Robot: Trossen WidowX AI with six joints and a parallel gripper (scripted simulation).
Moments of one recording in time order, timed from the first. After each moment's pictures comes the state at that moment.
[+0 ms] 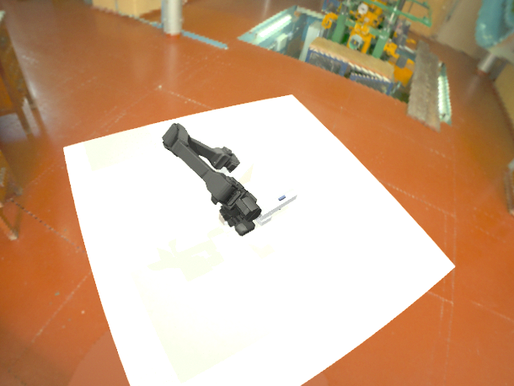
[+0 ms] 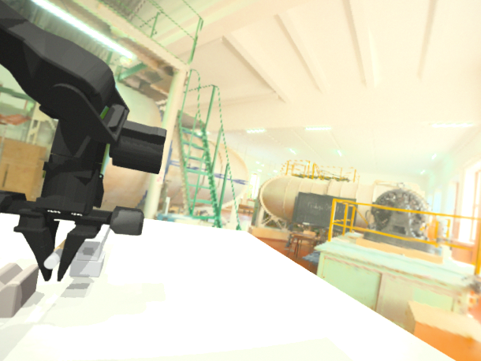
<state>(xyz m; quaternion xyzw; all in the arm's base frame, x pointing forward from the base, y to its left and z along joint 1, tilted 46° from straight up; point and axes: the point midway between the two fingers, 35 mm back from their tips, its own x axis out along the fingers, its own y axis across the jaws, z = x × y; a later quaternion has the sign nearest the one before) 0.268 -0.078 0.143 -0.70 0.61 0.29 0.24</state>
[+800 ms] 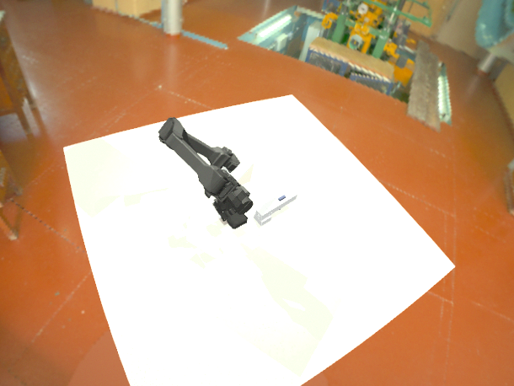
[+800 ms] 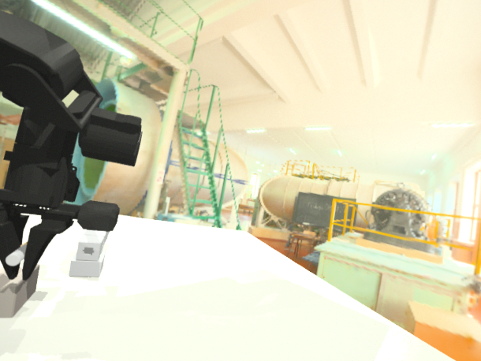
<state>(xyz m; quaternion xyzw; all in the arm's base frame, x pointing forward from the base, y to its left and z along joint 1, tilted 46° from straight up) 0.235 -0.083 0.151 -0.69 0.61 0.28 0.25</state>
